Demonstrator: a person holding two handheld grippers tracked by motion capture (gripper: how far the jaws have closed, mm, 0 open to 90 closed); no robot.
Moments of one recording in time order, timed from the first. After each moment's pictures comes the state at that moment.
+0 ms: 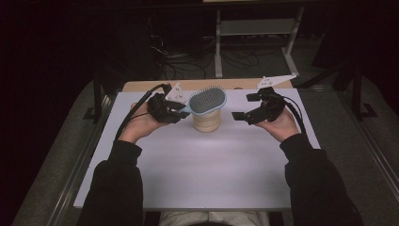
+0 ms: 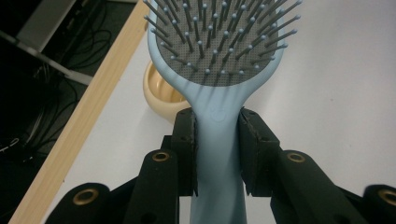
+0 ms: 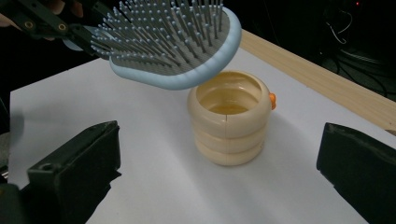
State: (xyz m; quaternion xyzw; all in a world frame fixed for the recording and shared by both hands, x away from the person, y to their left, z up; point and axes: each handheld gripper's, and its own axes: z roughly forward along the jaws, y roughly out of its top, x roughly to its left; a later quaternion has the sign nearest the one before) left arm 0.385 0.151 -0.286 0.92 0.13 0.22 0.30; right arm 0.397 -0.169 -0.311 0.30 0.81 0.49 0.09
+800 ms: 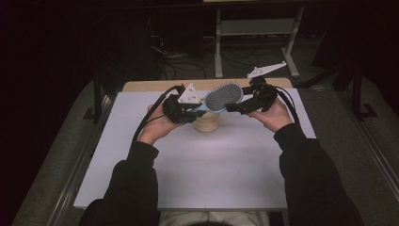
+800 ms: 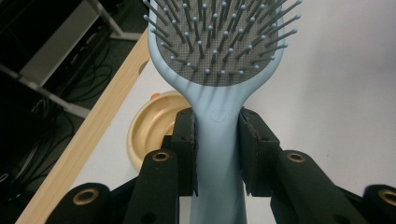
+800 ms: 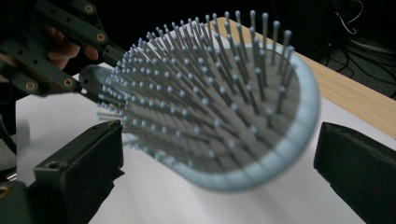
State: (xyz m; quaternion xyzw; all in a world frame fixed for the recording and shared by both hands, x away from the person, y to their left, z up) left arm 0.387 0.117 -0.299 0.90 0.11 0.23 0.36; right arm 0.418 -0.150 -0.295 0.31 0.82 0.48 0.07
